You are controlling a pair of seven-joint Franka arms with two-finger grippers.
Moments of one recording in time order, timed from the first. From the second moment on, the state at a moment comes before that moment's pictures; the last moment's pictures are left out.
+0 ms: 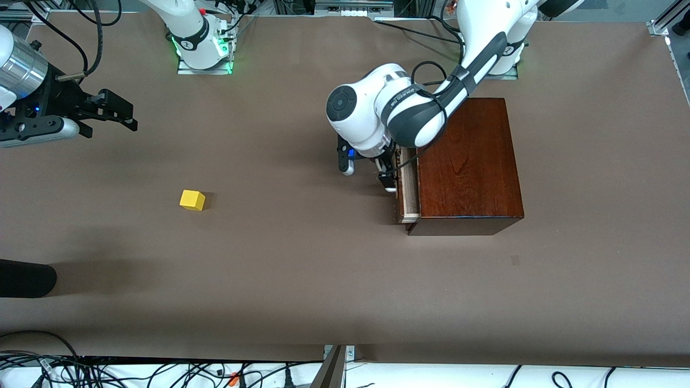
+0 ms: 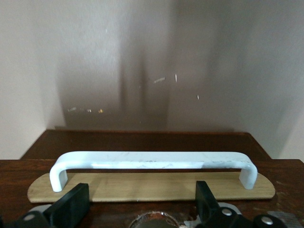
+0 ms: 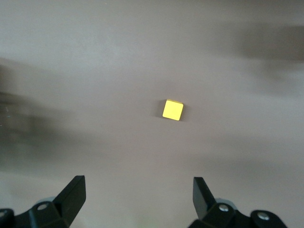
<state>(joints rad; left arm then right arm) -0.34 0.67 -0.54 -1.45 0.54 1.64 0.51 0.28 0.03 -0.18 -1.57 0.08 1.58 -0.02</state>
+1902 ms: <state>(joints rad) -0.37 0.46 -0.58 -1.28 0.41 1.57 -0.92 0.26 0.06 -0.18 -1.56 0.03 1.60 -0.06</state>
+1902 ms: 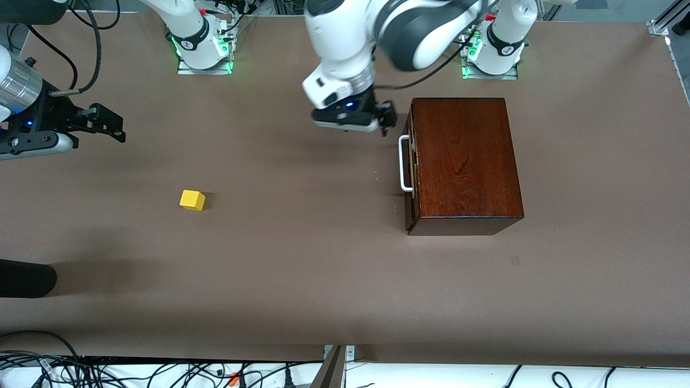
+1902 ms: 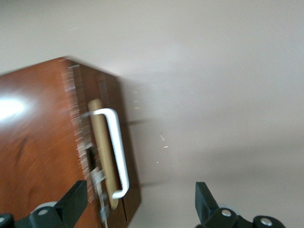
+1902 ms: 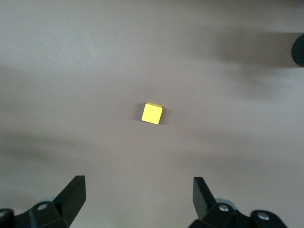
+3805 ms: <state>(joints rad) -0.08 0.02 0.00 -1.56 -0.01 1.53 0.03 0.25 0.06 -0.19 -1.56 0.03 1.60 -0.06</state>
